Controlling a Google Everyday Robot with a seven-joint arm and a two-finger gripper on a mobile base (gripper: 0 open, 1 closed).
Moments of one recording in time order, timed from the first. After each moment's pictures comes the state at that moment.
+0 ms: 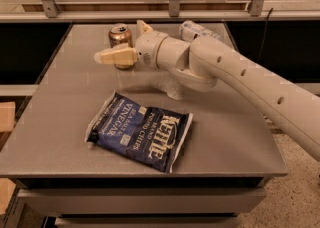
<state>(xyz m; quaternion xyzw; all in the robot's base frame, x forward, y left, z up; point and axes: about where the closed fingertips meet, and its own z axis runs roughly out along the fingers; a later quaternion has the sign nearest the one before) 0.678 0.091 0.926 -0.35 0.61 0.33 0.63</state>
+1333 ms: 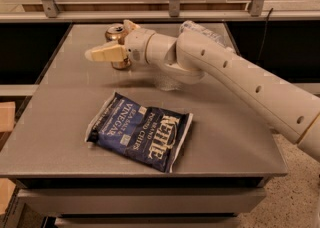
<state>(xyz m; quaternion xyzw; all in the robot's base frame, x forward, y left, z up) 0.698 0.124 0.918 -0.37 0.61 0.35 0.61</state>
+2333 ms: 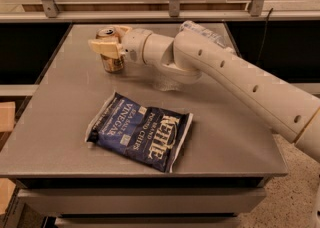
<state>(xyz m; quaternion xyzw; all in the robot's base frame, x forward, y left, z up) 0.695 0.132 0.920 -0.37 0.60 0.35 0.61</state>
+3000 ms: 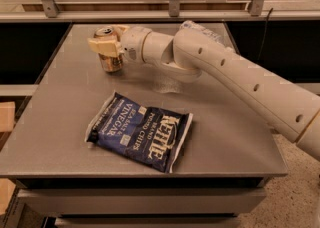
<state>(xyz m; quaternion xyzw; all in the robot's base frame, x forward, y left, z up) 0.691 0.134 0.926 -0.38 0.60 0.35 0.61</state>
